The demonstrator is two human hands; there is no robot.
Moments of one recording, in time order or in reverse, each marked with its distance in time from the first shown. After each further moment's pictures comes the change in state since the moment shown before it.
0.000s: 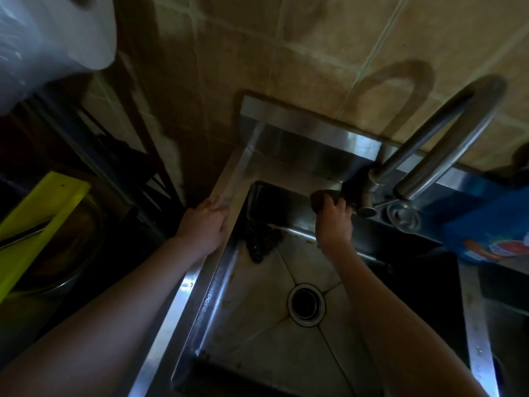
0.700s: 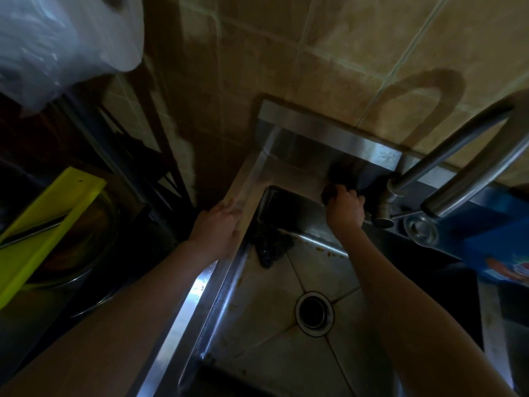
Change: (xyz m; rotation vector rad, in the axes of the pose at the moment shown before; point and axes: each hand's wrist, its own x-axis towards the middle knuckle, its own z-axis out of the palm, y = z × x) left_hand -0.001 -0.003 0.002 0.007 0.018 0.019; right_hand 0.047 -0.019 -0.003 -0.006 0.036 -0.011
